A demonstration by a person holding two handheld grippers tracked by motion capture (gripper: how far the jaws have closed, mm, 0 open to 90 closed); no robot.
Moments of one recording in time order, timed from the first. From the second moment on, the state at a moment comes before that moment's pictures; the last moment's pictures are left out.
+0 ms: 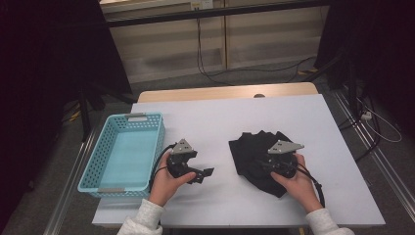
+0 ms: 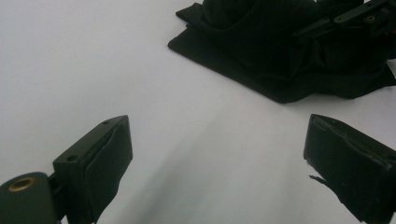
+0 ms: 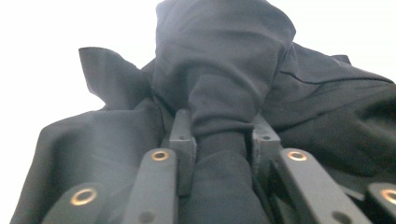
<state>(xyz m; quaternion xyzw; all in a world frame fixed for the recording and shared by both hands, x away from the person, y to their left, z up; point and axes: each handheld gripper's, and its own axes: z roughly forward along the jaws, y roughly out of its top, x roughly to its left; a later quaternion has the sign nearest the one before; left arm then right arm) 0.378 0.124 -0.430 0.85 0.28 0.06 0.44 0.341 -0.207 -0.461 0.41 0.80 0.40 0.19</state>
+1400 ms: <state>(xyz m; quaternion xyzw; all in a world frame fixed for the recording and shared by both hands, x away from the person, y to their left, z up) 0.384 0.103 -0.435 0.86 0.26 0.05 0.45 0.302 -0.255 -0.423 0.43 0.75 0.45 0.23</state>
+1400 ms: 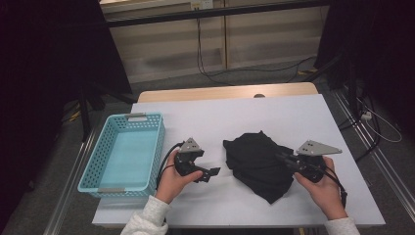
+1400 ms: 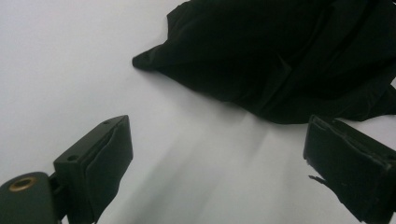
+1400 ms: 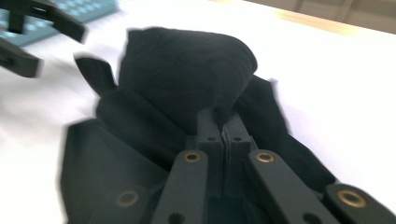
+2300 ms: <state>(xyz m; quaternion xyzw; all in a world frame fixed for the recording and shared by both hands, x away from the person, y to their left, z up) 0.387 0.108 -0.433 0.85 0.27 0.05 0.45 0.291 -0.155 -0.457 0.31 0.83 0.44 0.14</state>
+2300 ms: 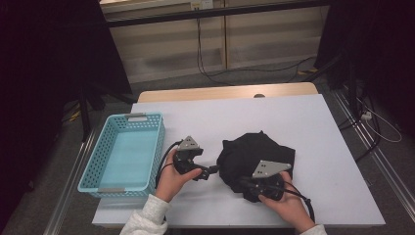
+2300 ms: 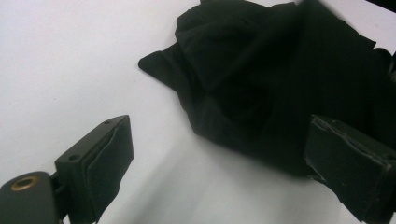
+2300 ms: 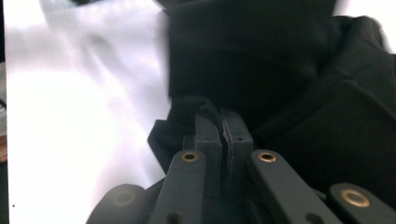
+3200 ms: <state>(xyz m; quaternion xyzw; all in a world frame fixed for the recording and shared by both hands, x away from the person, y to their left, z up) 0.390 0.118 -0.435 0.84 0.30 0.05 0.45 0.306 -0.191 -0.425 0.40 0.77 0.47 0.19</state>
